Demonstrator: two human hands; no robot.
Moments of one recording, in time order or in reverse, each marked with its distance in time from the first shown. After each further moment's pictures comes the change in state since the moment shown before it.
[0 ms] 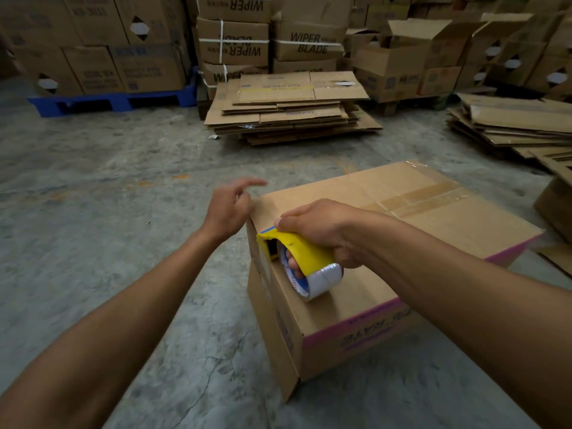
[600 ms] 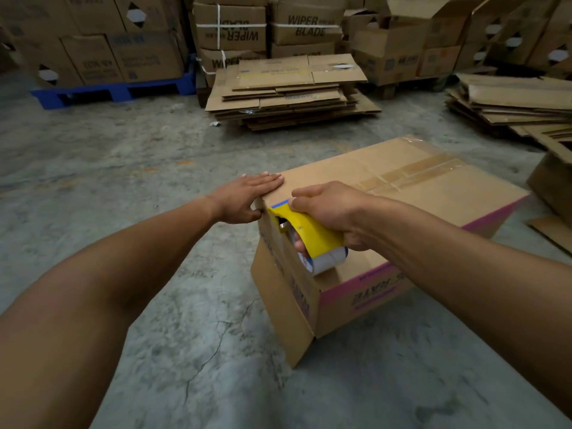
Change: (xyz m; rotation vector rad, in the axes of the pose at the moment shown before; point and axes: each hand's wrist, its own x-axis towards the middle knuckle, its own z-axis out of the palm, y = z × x) left_hand -0.012 -0.010 -0.015 0.626 -0.745 0.305; right_hand -0.030 0.028 0.008 0.088 0.068 -0.086
